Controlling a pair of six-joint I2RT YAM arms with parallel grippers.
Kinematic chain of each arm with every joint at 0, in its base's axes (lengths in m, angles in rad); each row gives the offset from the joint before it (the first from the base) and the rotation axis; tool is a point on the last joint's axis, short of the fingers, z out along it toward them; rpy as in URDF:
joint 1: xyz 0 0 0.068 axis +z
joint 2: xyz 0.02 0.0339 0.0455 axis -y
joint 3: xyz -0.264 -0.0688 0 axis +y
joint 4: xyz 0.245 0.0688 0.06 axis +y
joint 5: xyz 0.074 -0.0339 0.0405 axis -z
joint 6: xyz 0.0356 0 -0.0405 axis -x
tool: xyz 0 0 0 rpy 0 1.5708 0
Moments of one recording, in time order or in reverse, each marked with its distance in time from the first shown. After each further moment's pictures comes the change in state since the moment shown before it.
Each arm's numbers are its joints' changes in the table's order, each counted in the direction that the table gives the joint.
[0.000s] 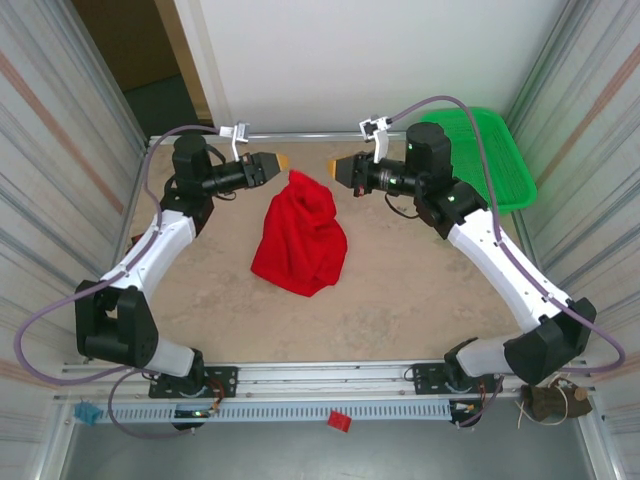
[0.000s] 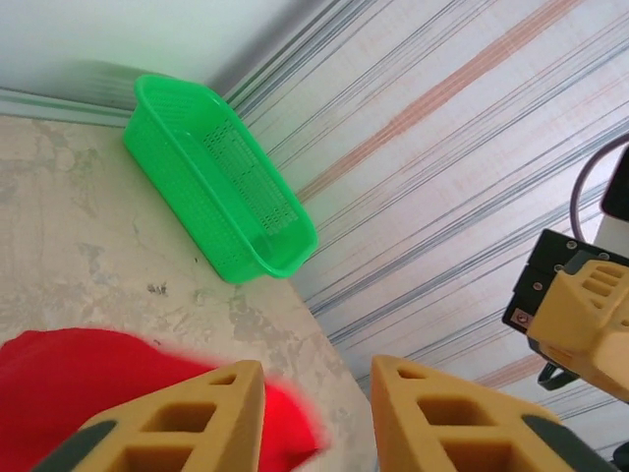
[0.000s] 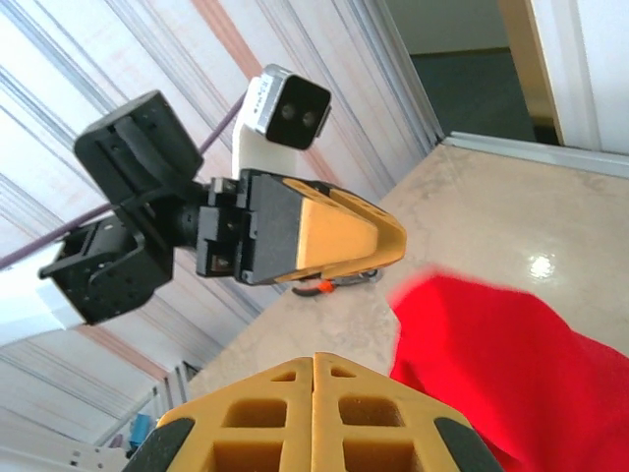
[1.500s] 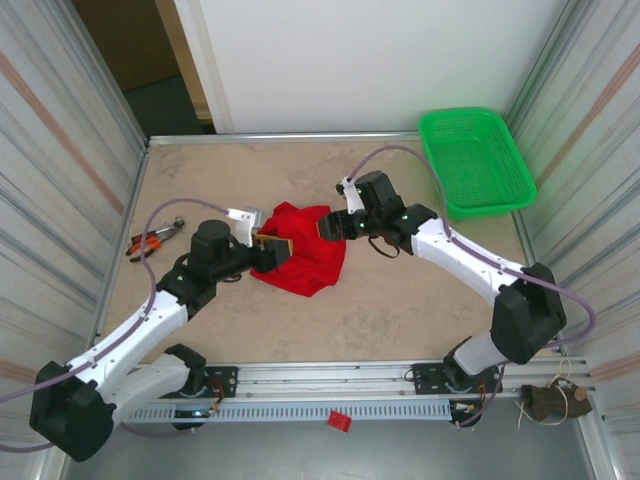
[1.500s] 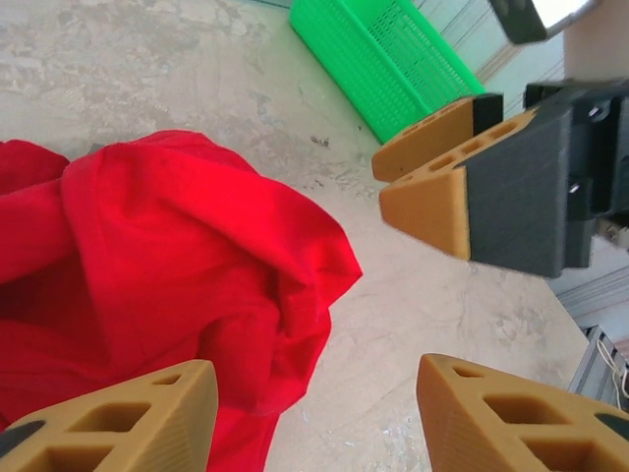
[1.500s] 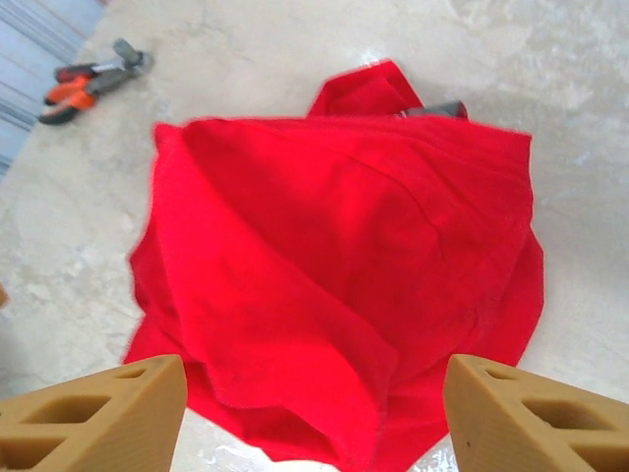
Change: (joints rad) left arm -0.296 0.497 0.536 0.247 -0.591 -0.298; right arm 0.130 -0.149 0.257 0.151 0.377 0.091
